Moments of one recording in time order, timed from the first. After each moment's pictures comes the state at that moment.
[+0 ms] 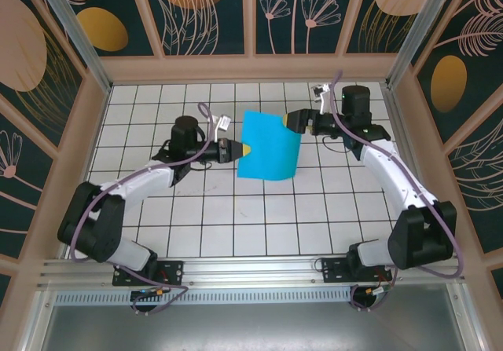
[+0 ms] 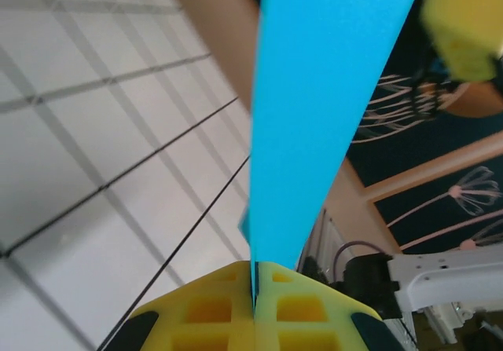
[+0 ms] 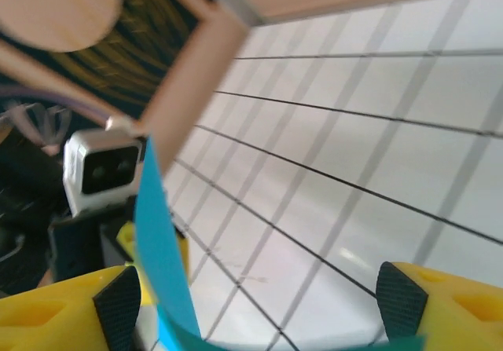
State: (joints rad) left arm -0.46 1.52 0.81 0.32 0.89 -0.69; right arm 0.22 1.38 1.11 -0.29 -0.79 0.36
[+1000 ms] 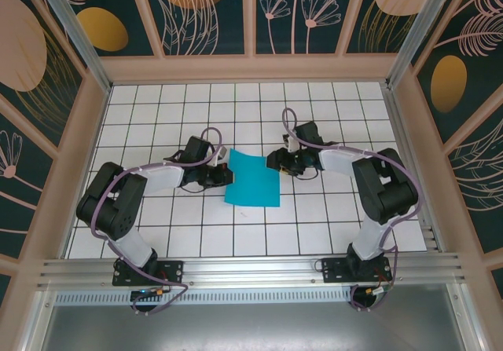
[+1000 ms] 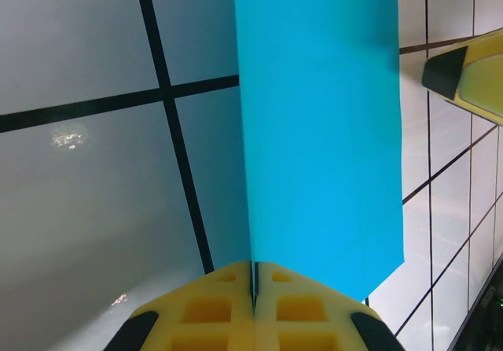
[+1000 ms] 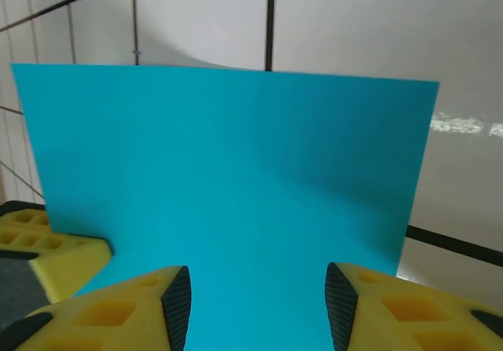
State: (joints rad) left arm -0.46 1.68 0.78 -0.08 0.56 -0.55; right arm 0.43 1.77 0.94 -0.17 -0.56 0.57
